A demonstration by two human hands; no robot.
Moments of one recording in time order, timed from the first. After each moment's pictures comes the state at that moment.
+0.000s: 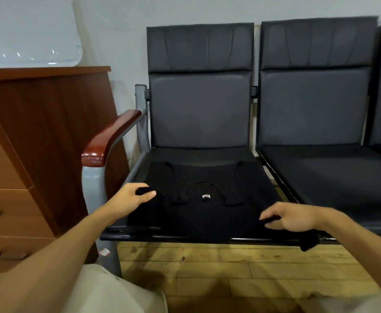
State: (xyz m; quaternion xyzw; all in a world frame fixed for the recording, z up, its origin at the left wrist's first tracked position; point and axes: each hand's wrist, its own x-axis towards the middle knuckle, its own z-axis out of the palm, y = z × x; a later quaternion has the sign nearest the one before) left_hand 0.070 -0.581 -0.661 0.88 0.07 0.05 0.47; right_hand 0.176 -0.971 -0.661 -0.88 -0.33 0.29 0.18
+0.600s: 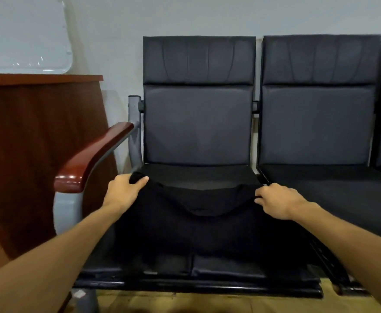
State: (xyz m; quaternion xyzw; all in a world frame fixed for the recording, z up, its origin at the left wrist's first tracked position) left_hand 0.167 -0.567 -0.641 0.85 0.23 0.23 0.41; right_hand 0.268 -0.916 -0.630 -0.98 -0.21 0.01 -0.02
